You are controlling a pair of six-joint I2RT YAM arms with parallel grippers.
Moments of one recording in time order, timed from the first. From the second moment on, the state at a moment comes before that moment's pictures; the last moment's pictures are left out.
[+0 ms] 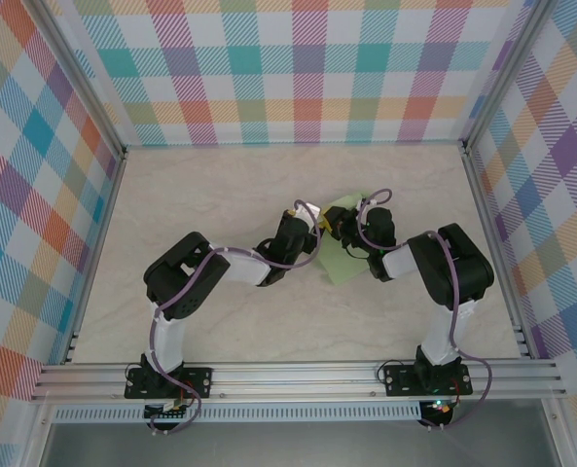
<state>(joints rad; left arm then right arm) -0.80 2.00 1.01 0.60 -0.43 -0.01 0.38 1.87 0.66 1.00 -0.42 1.43</state>
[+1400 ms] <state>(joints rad) -0.79 1.99 0.98 0.58 -0.58 -0.21 0.43 1.87 0.69 0.95 -0.37 1.45</state>
